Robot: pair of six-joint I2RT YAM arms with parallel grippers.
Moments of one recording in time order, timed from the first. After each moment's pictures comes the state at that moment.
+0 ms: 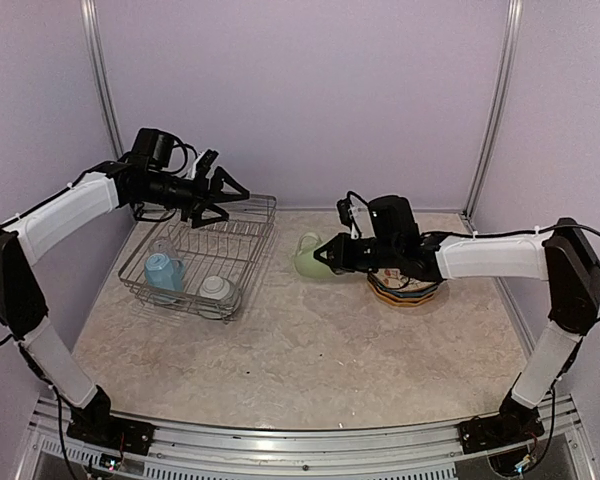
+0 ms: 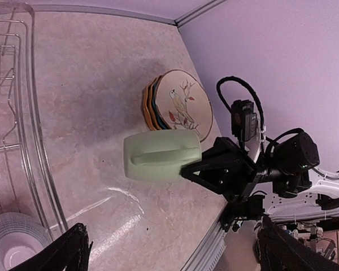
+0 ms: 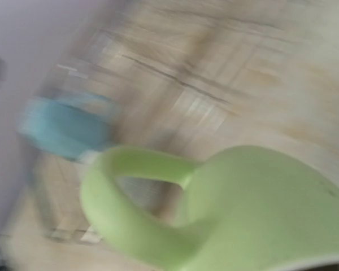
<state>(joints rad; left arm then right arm) -0.36 1.65 1.53 -0.54 0.77 -0.49 0.73 1.72 1.09 0.27 -0.31 0.66</state>
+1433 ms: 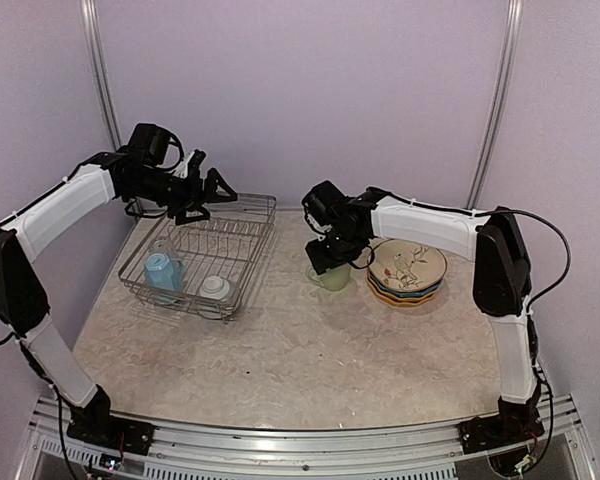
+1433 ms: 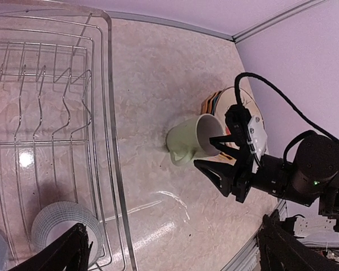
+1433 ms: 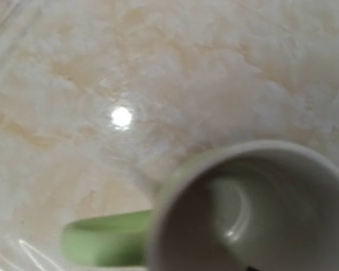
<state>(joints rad) -0.32 1.65 1.60 -0.70 0.54 -0.42 0.80 2.16 1.90 -0.78 0.23 0.26</state>
